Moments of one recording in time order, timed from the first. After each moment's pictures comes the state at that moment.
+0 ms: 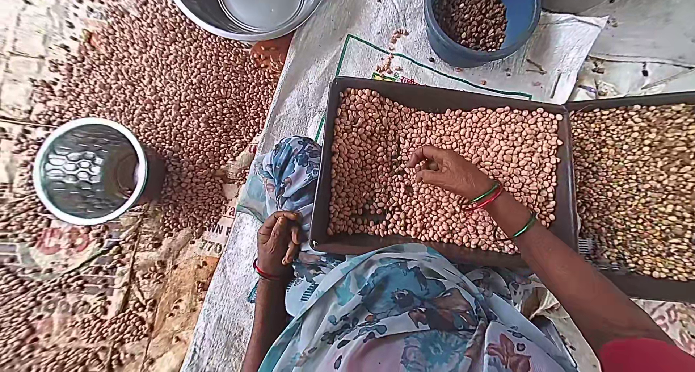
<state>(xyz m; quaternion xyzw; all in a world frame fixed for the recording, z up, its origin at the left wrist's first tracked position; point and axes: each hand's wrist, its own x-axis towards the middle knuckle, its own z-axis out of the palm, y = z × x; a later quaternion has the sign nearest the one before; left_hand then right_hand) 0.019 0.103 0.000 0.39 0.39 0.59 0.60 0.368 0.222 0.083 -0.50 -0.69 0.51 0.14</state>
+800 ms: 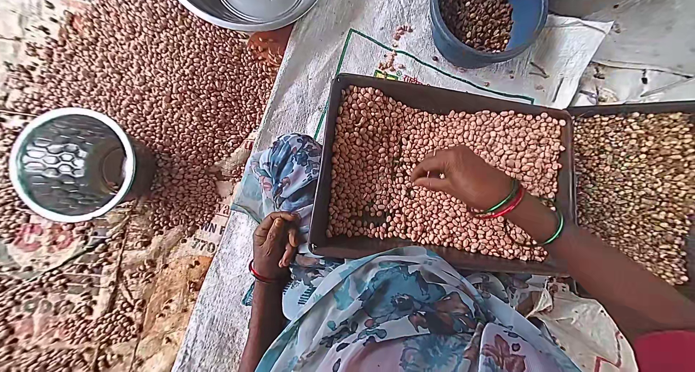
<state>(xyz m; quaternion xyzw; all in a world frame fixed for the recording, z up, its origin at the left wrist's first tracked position) 0.018 0.104 -0.002 0.39 0.37 0.58 0.61 0.361 0.227 0.122 -0.45 -0.83 0.33 0.09</state>
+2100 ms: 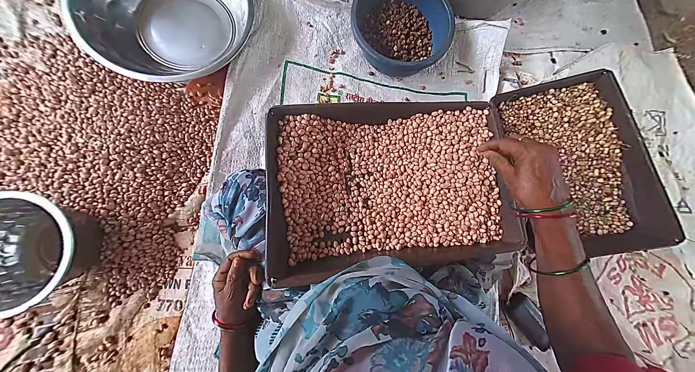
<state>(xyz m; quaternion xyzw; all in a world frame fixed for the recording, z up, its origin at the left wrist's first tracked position) 0.018 0.105 0.001 0.41 0.41 0.57 0.59 0.494 0.155 0.138 -0.71 -0.68 0.08 0.18</state>
